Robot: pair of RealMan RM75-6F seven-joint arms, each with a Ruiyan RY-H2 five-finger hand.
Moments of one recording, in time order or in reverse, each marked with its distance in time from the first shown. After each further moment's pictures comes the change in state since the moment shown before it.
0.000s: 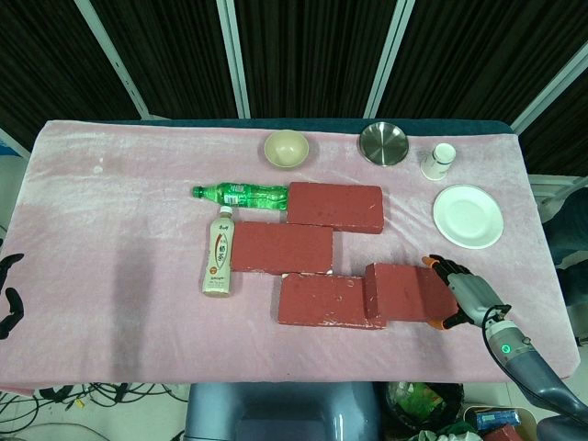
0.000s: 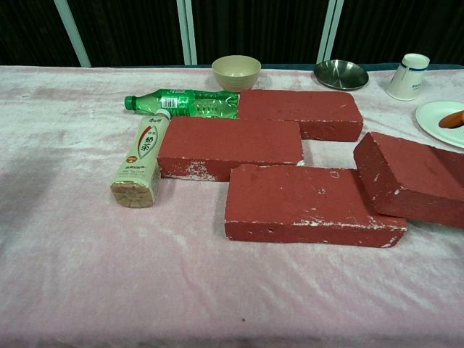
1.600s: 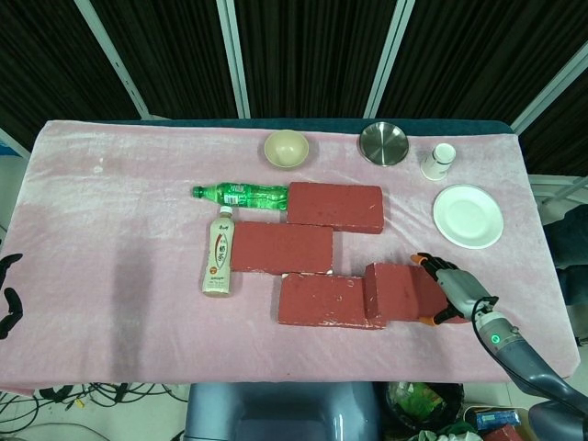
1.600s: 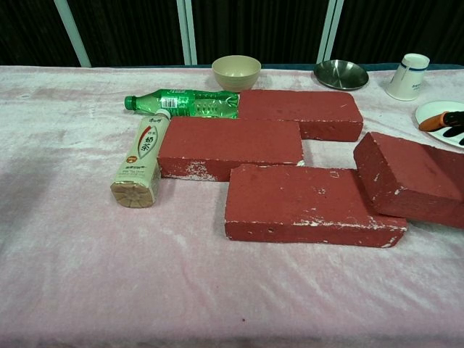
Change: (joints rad) left arm 0.001 -0.001 -0.002 -0.001 -0.007 0.001 0.013; right arm 0.051 -0.028 0.015 0.043 -0.006 -0.076 0.041
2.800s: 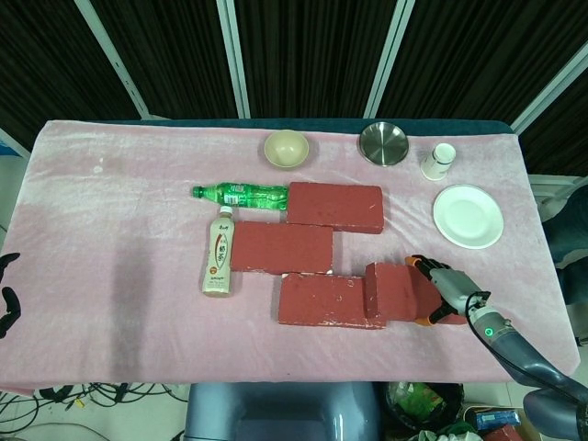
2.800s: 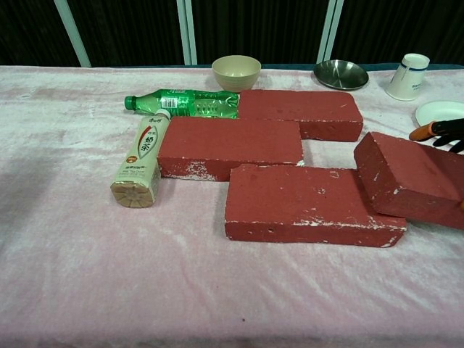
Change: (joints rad) left arm 0.000 0.001 -0.004 0.001 -0.004 0.003 0.001; right arm 0.051 -0.009 0.001 0.030 0.026 -0.096 0.031
